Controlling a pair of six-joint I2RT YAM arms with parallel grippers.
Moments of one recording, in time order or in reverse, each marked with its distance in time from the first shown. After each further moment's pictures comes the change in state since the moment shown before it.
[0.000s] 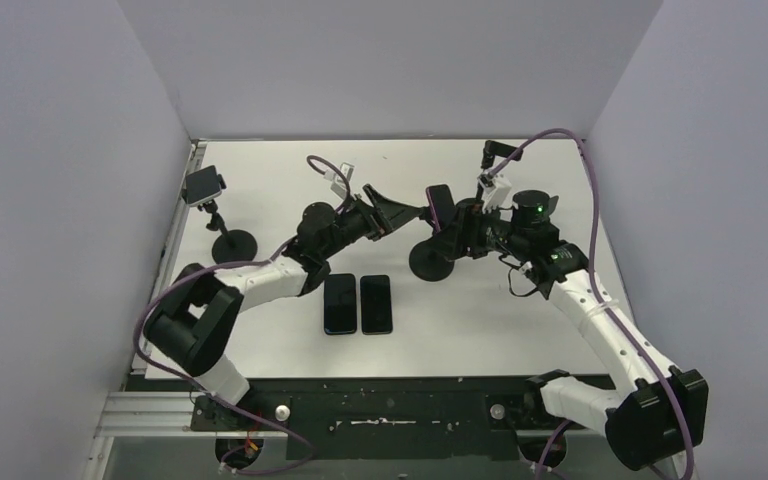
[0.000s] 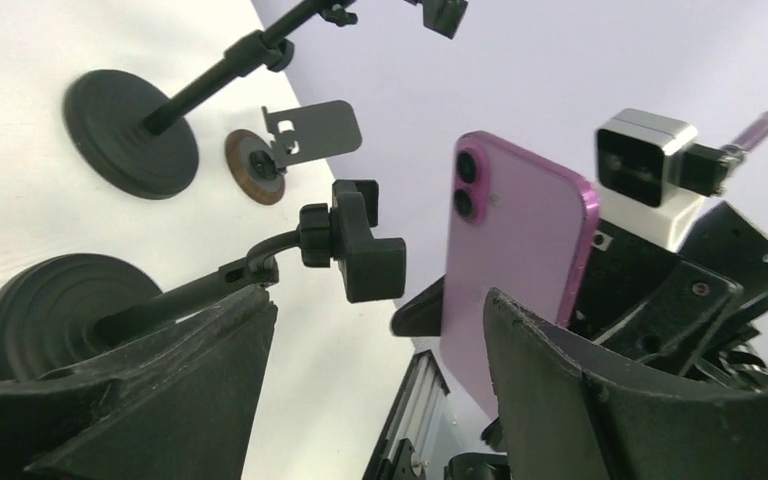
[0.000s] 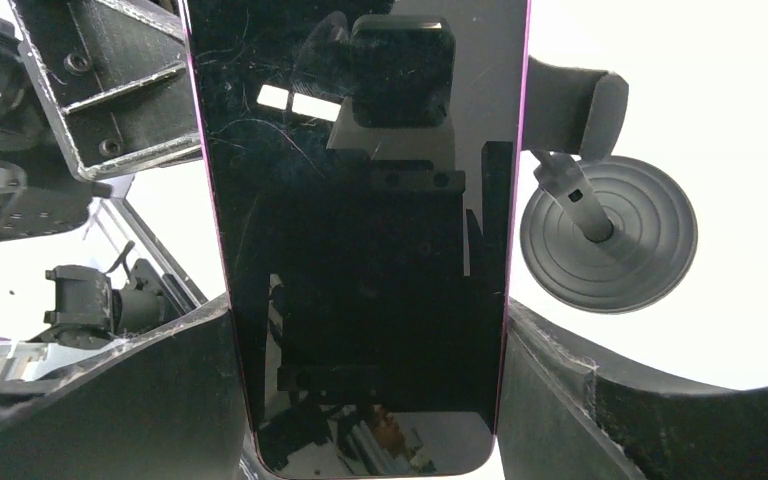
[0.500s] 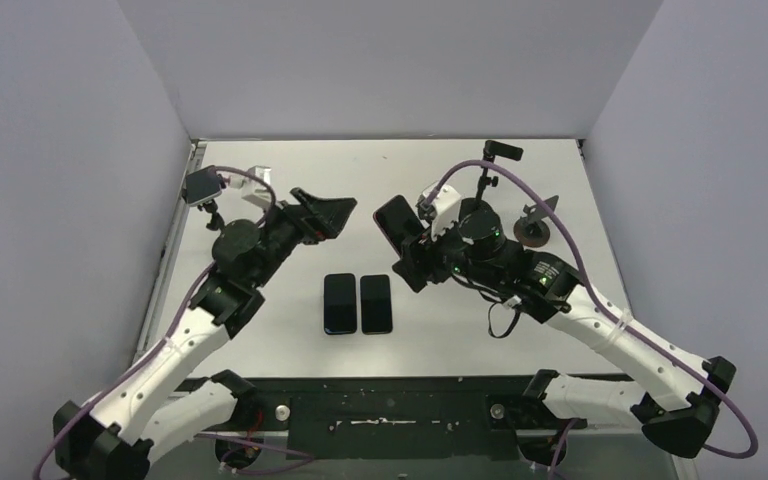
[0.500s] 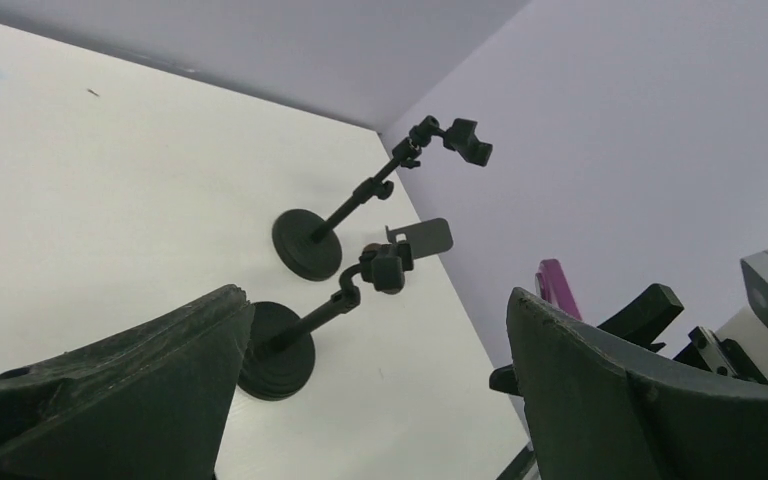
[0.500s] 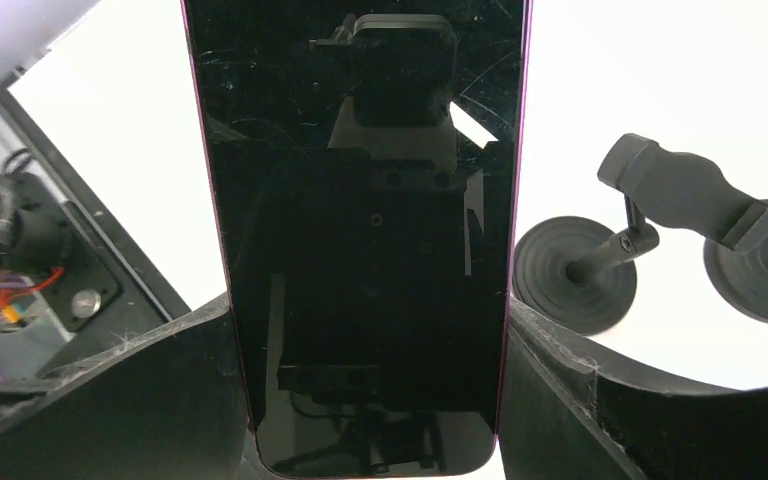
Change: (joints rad) left arm 0.049 -0.657 -0.017 -0.698 -0.327 0.321; right arm 0.529 -0.042 0.293 -0.304 0.533 -0.237
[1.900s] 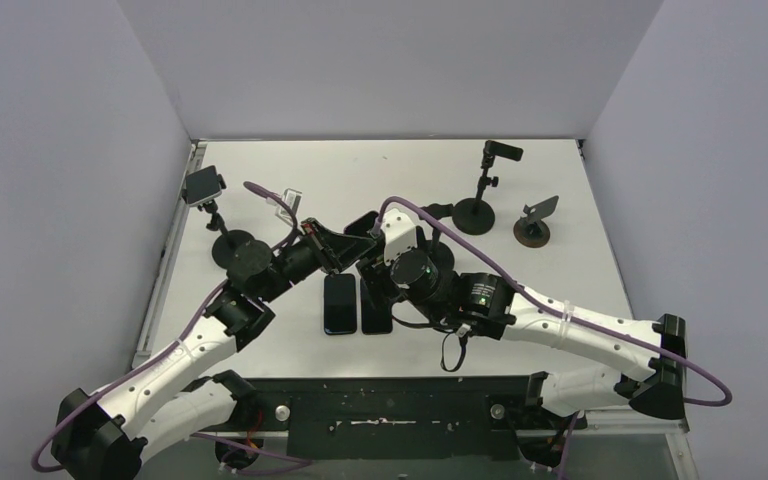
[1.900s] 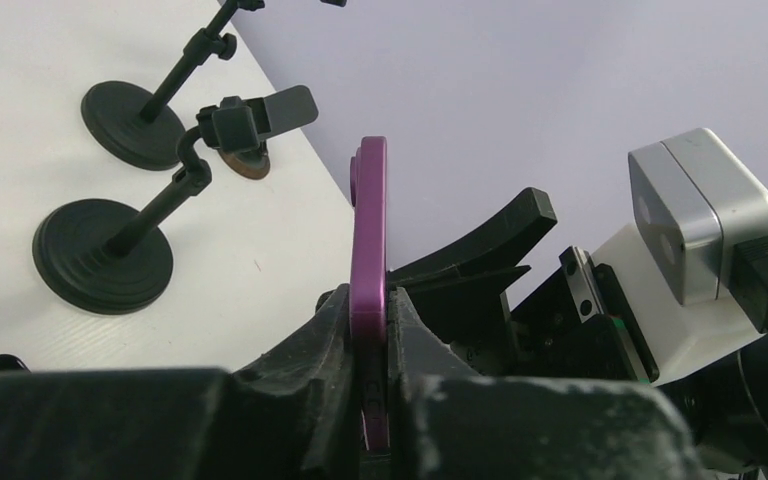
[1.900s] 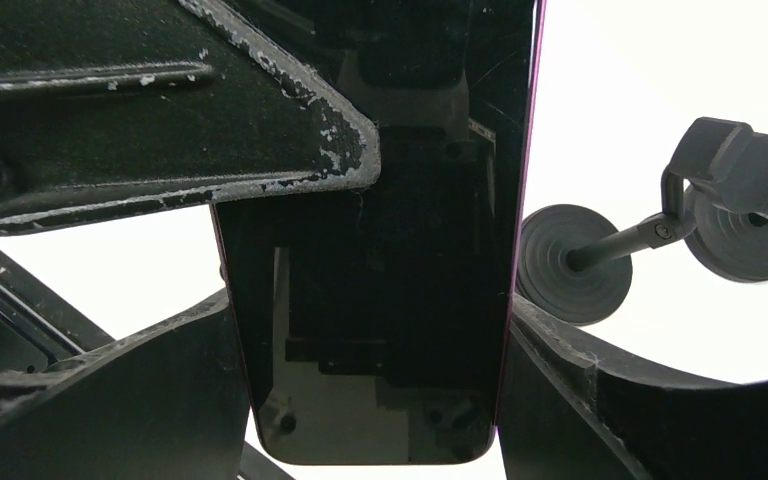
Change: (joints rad) left arm -0.077 -0.106 -0.206 0.168 0.256 -0.133; right arm 0.358 0.187 0.002 0.085 0.550 0.106
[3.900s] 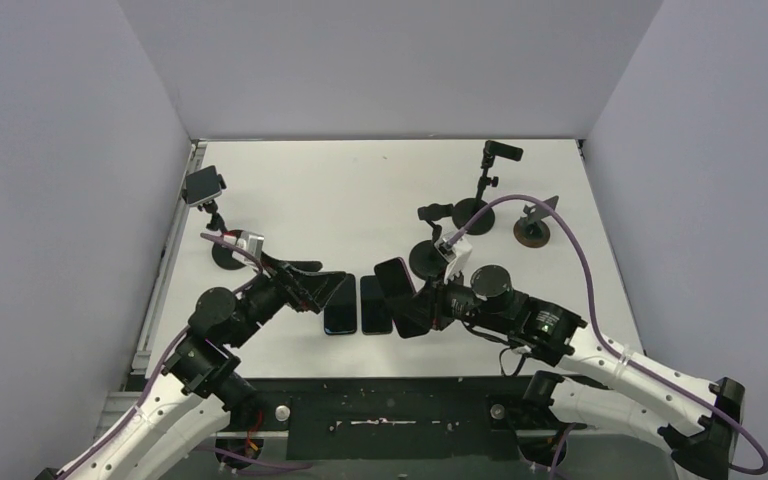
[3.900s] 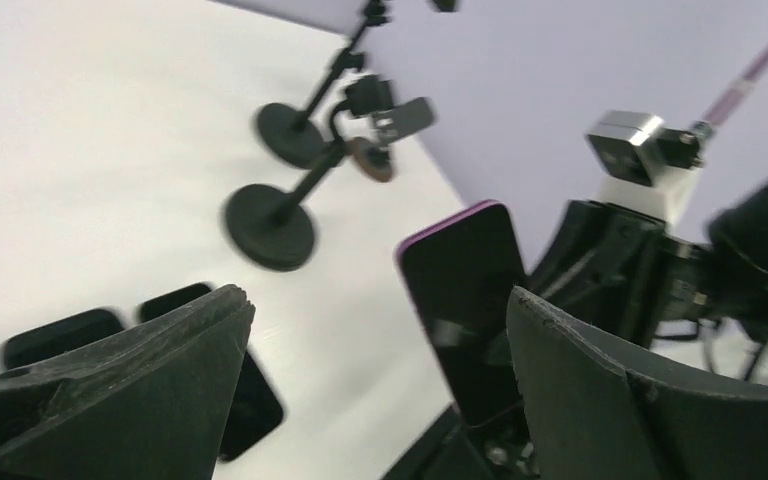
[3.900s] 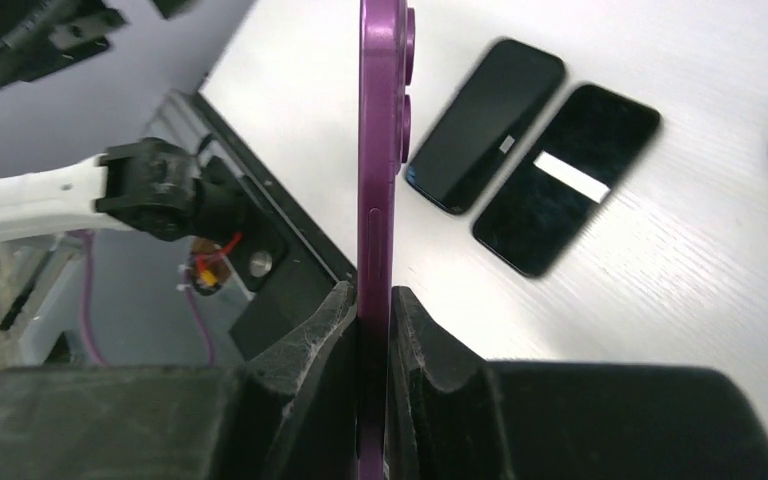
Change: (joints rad) left arm -0.006 -0.442 -0.161 -0.283 -0.132 0.196; right arm -0.227 -0.422 -0.431 0.199 -0.637 0.319
